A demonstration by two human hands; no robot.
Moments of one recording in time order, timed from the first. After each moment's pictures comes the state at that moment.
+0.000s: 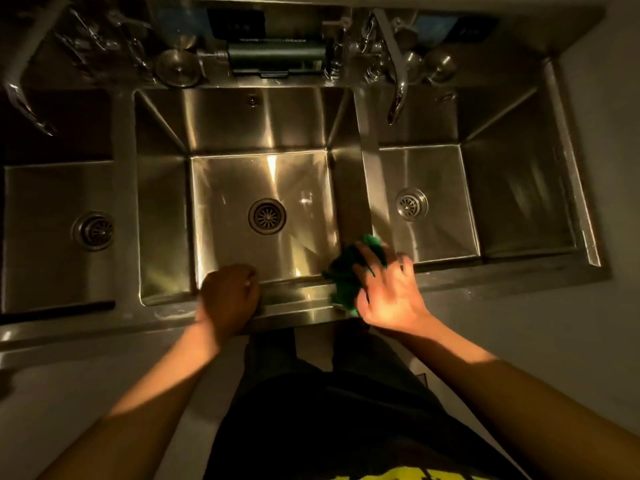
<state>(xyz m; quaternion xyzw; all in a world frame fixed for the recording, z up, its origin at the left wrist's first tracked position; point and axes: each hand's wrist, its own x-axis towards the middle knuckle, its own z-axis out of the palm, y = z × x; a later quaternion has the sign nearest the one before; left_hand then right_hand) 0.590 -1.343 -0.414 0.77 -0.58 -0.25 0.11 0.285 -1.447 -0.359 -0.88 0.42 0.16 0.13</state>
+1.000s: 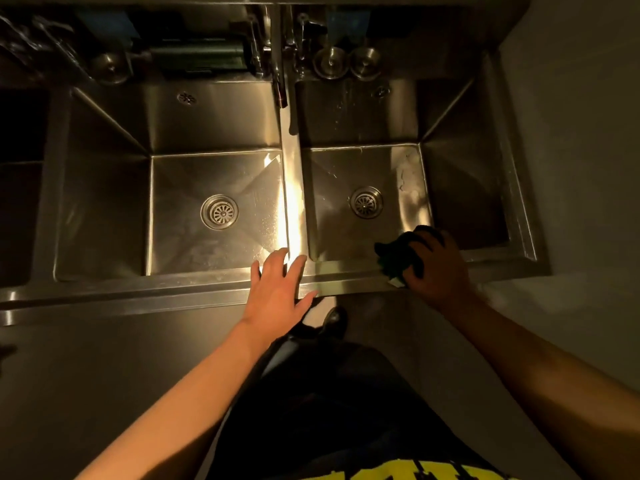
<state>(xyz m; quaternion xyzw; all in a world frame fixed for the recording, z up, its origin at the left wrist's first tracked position) 0.325 -1.383 -0.391 0.73 -0.65 -0.22 0.02 0.012 -1.538 -0.393 -0.85 0.51 0.03 0.14</state>
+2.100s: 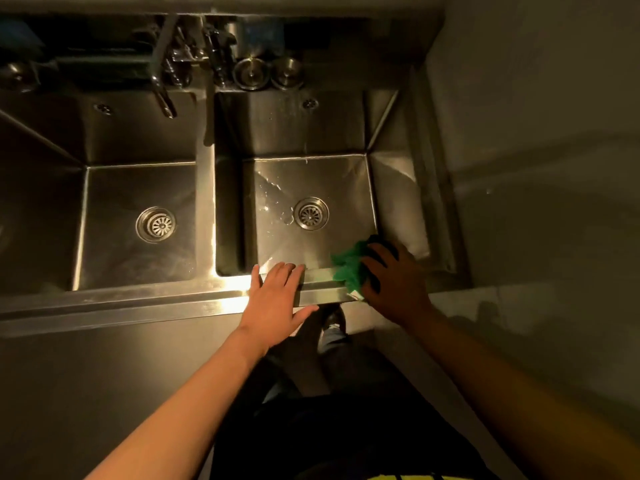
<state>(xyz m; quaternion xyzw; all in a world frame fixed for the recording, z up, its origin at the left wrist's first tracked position) 0.168 -1.454 -0.409 0.69 -0.69 -0.21 -0.01 -0.089 -1.575 -0.407 -0.89 0.43 -0.07 0.11</state>
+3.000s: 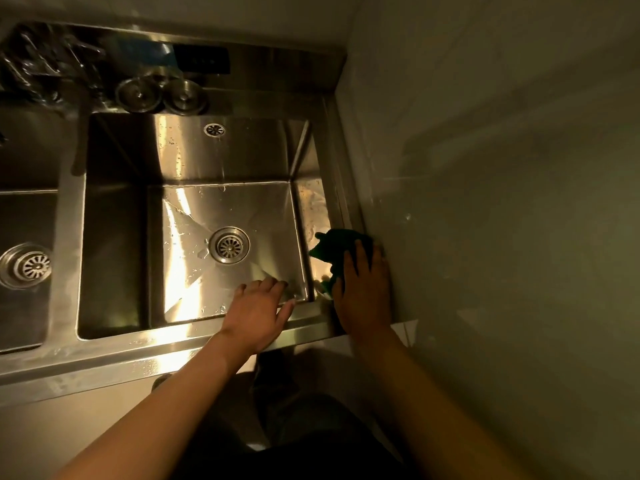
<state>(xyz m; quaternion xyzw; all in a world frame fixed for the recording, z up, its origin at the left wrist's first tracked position) 0.049 -1.578 -0.439 0.66 -0.70 -0.28 0.02 -0.166 -1.644 -0.405 -0.78 0.62 0.08 0.02</state>
